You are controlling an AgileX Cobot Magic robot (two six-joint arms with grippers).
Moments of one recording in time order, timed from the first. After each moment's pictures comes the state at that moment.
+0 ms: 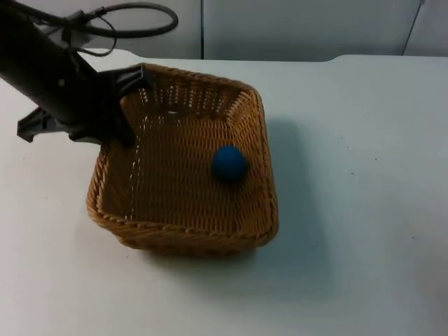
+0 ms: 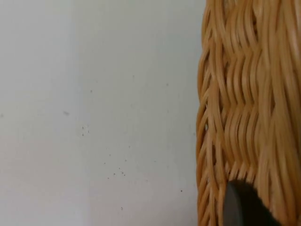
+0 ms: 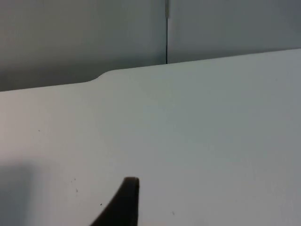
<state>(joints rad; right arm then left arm) 0.07 0.95 -0.52 -1.07 0.20 1.15 -0.20 2.02 -1.19 -0.83 0.50 0.37</state>
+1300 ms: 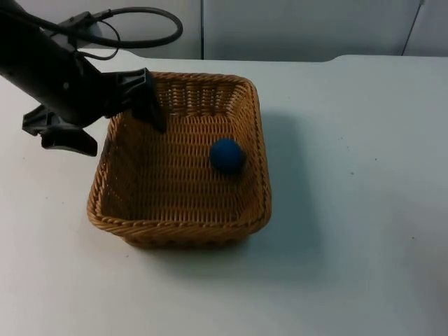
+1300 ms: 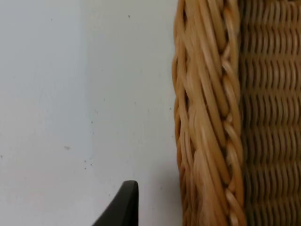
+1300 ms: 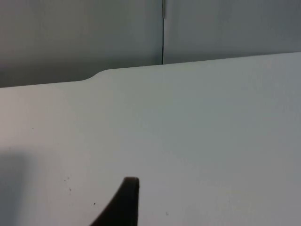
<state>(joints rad) 0.07 0.95 -0.52 -1.09 0.21 1.15 -0.20 2.05 -1.21 -0.84 0.48 0.46</state>
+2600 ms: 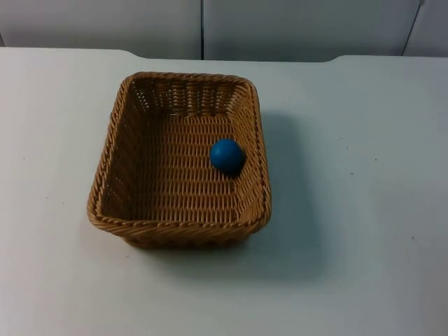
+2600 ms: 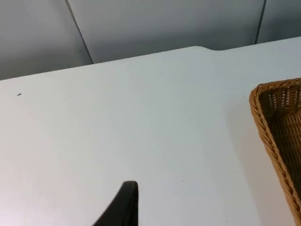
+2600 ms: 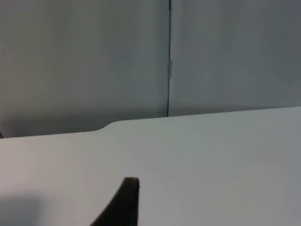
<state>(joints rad) 0.11 0.79 -0.54 -1.06 0.24 1.07 -0.20 0.93 -0.89 0.26 0.65 -0.18</state>
